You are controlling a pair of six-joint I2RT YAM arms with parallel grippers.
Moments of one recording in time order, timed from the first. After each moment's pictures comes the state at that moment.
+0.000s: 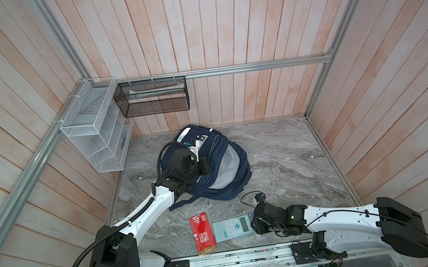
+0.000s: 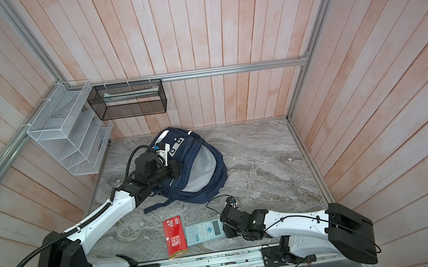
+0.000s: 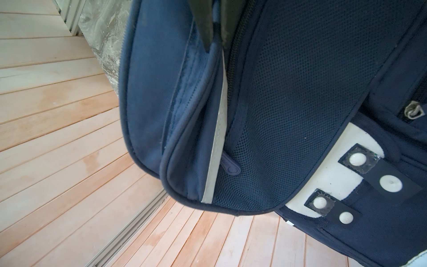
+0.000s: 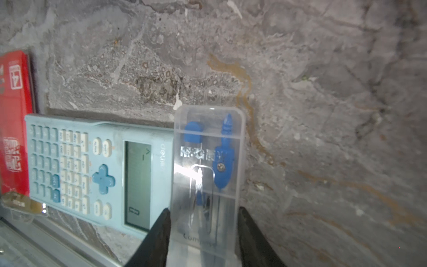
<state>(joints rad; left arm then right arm) -0.47 1.37 0.95 -0.05 0.25 -0.46 1.15 1.14 0.43 -0.36 0.11 0.97</state>
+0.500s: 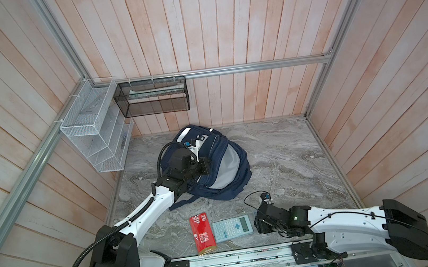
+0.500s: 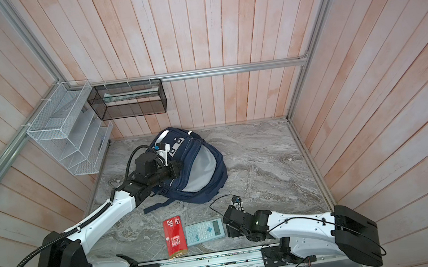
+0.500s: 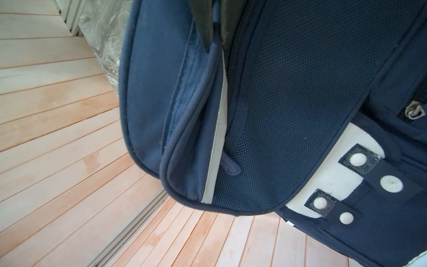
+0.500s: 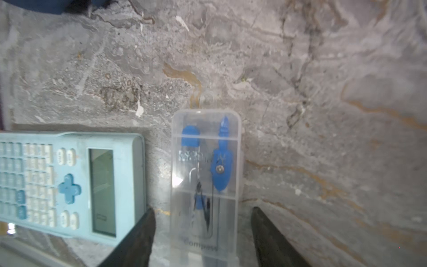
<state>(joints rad) -0.47 1.37 0.95 -0.05 0.25 -0.46 1.15 1.14 0.45 -0.47 0.22 1.00</state>
